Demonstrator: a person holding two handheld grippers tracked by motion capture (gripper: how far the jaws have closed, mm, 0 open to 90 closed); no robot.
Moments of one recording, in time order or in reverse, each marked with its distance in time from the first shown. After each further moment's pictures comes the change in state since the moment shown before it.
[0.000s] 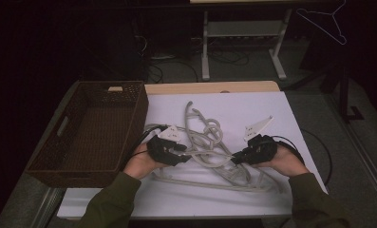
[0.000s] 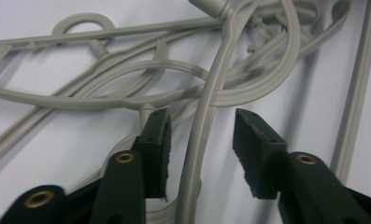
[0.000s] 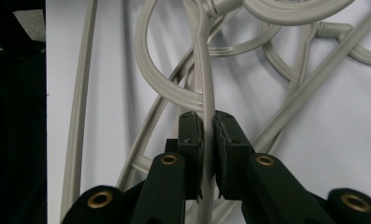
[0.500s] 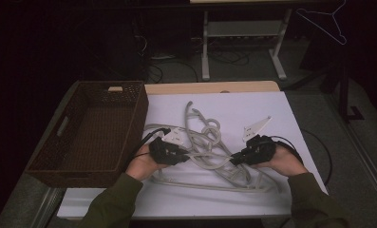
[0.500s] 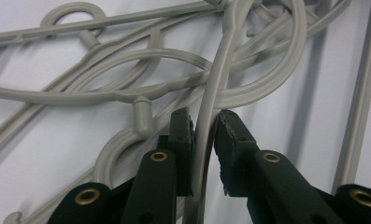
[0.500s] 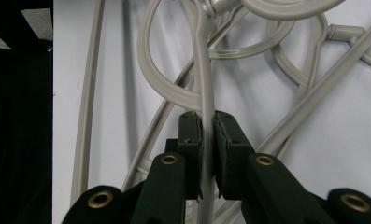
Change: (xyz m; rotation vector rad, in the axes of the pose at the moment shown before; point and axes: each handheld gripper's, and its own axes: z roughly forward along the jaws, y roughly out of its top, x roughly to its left) left arm -0.003 -0.001 0.005 0.035 -0.009 0.021; right arm 0.000 0.001 0.002 0.001 0.020 -0.009
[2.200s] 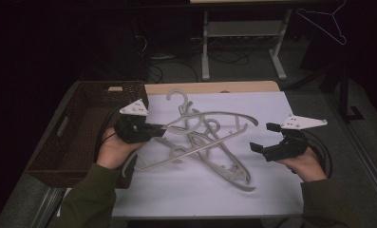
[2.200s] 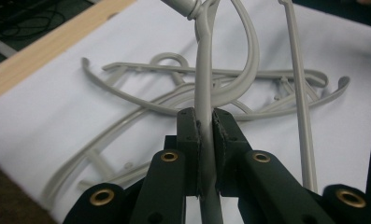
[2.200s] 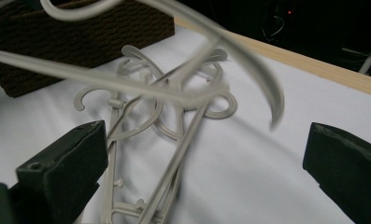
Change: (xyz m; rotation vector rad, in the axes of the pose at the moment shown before) left arm 0.025 0.010 -0.118 -0.166 0.169 -0.210; right arm 0.014 -0.032 -0.066 -0.433 -0.400 0.246
